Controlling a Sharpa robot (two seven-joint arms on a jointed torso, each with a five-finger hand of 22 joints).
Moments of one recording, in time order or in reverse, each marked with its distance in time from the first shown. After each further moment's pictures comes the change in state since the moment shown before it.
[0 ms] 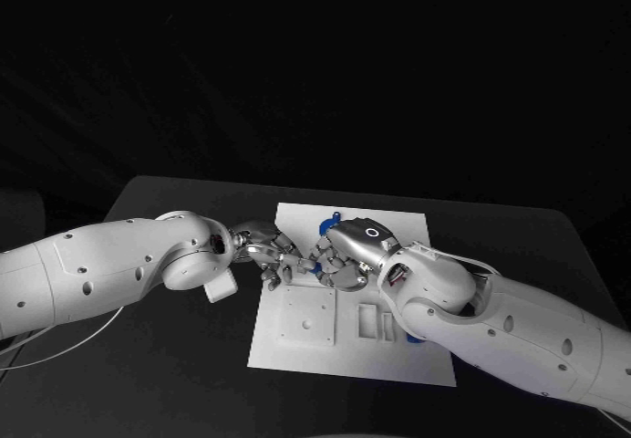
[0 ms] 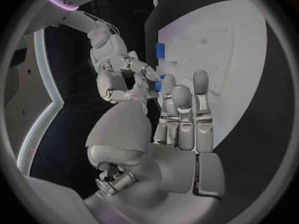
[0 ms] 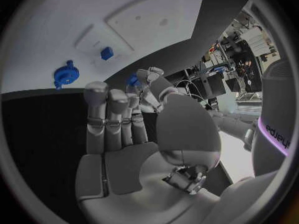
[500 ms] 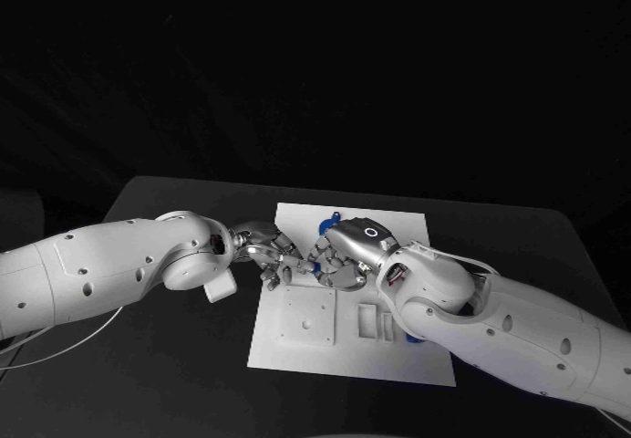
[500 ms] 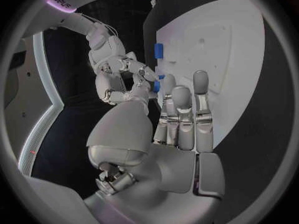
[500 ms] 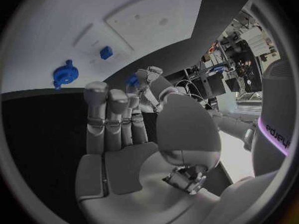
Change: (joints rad) left arm 0.000 0.003 0.000 -0.002 -0.021 -0.001 0.004; left_hand 0.009 0.009 -0.005 -0.017 0.000 0.000 0.000 -0.005 -0.003 0.000 0.000 0.000 0.000 0.000 0.000 0.004 -0.001 0.000 0.000 0.000 0.000 0.000; right arm 0.000 0.003 0.001 0.000 0.001 0.000 0.001; right_hand 0.000 0.000 0.000 0.000 0.000 0.000 0.000 0.000 0.000 0.000 0.000 0.000 0.000 0.000 0.000 0.000 0.000 0.000 0.000 0.000 0.000 0.000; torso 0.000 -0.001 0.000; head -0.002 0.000
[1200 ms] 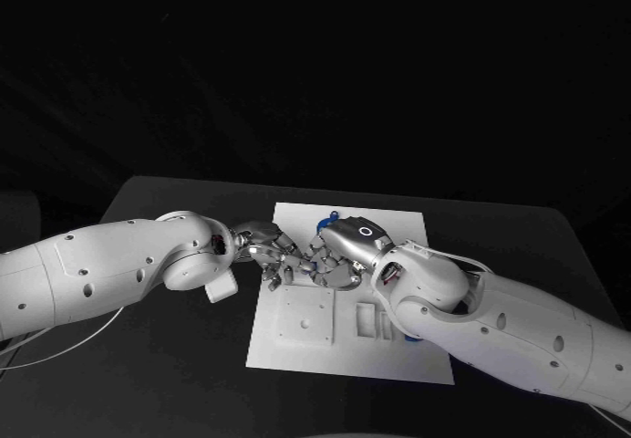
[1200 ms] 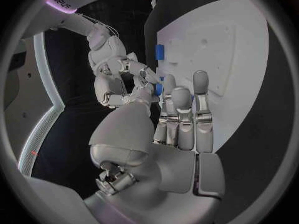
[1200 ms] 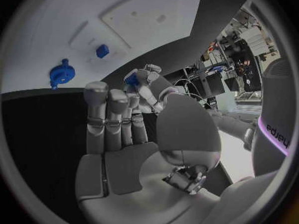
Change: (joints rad) left arm 0.000 0.010 0.000 0.001 -0.002 0.003 0.005; left_hand 0.015 0.054 0.015 -0.037 0.027 0.000 0.000 -0.006 -0.010 0.000 0.000 -0.022 -0.011 0.000 0.000 0.012 0.000 0.000 0.000 0.000 0.000 0.000; right arm 0.000 0.013 0.001 -0.002 0.000 0.001 0.001; right_hand 0.000 0.000 0.003 0.003 -0.001 -0.001 0.001 0.004 -0.001 0.000 0.000 0.000 0.000 0.000 0.000 0.000 0.000 0.000 0.000 0.000 0.000 0.000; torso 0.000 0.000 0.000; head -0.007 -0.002
